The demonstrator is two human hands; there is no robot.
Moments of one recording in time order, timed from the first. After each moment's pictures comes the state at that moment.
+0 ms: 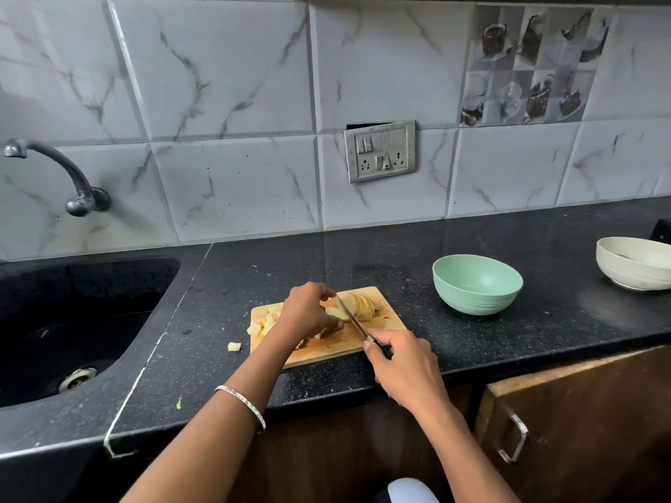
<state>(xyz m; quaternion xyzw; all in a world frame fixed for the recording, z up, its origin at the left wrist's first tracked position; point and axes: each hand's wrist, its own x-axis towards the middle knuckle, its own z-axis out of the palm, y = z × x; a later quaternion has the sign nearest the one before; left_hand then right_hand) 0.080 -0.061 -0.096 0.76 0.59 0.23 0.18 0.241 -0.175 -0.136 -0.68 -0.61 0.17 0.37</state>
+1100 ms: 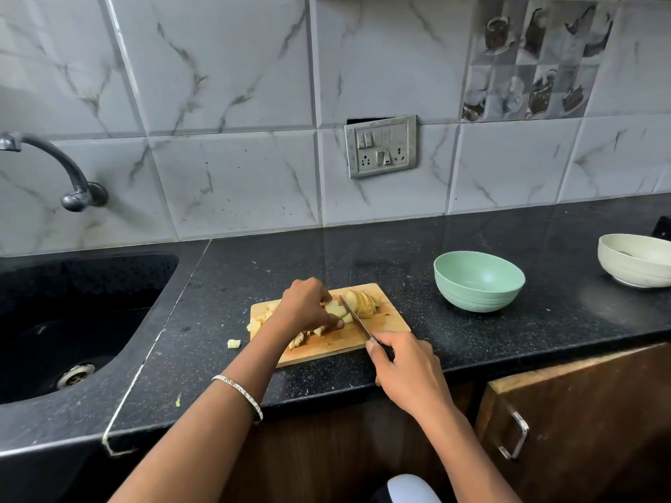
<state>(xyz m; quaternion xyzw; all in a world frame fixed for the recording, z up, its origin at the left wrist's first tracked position) 0.077 -0.057 -0.087 0.79 0.59 0.13 0.11 0.241 -0.181 -0.139 -0.70 -0.62 0.16 0.33</state>
